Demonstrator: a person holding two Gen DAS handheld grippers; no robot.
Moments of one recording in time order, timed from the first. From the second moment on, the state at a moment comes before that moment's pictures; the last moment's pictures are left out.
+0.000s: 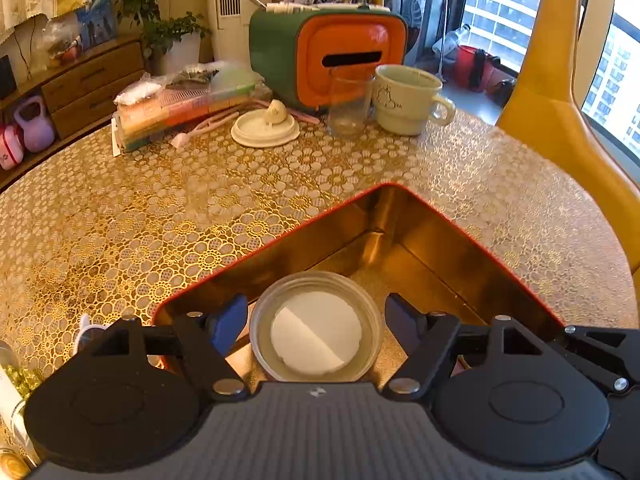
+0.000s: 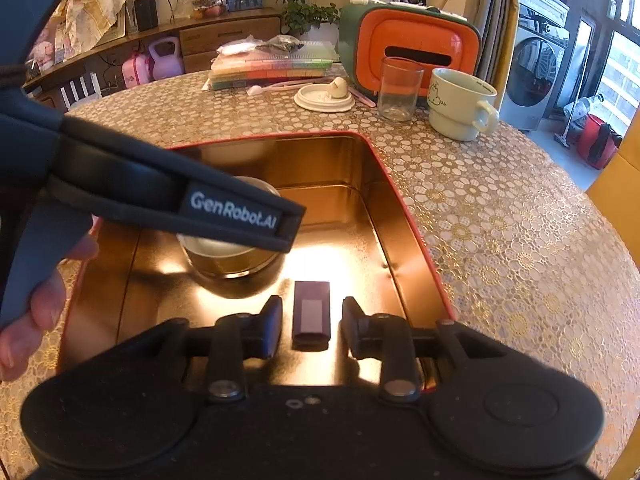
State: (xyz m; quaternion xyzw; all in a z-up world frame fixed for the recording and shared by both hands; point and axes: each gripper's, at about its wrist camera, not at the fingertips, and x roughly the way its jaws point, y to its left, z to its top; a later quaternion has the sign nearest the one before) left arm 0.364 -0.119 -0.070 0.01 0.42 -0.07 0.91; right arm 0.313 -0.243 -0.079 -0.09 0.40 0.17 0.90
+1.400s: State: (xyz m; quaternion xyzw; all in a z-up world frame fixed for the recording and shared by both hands) left arm 0.200 -0.084 0.013 0.00 0.34 -0.10 0.93; right arm 0.194 -0.266 -0.002 0.01 0.34 0.20 0.92
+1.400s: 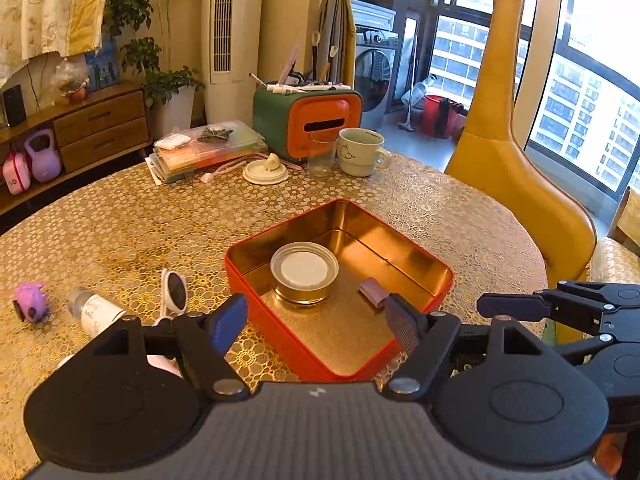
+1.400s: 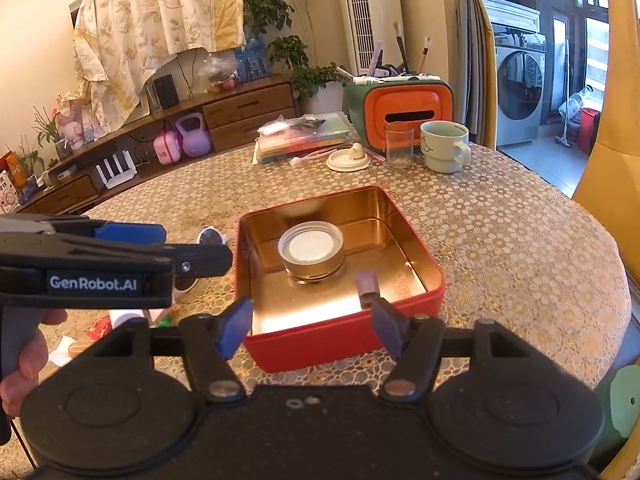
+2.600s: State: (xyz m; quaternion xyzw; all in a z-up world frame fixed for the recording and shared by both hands) left arm 0.077 0.042 -0.011 -0.03 0.32 -0.01 0.95; right arm 0.132 -0.192 -0.008 -0.03 0.32 0.26 0.91
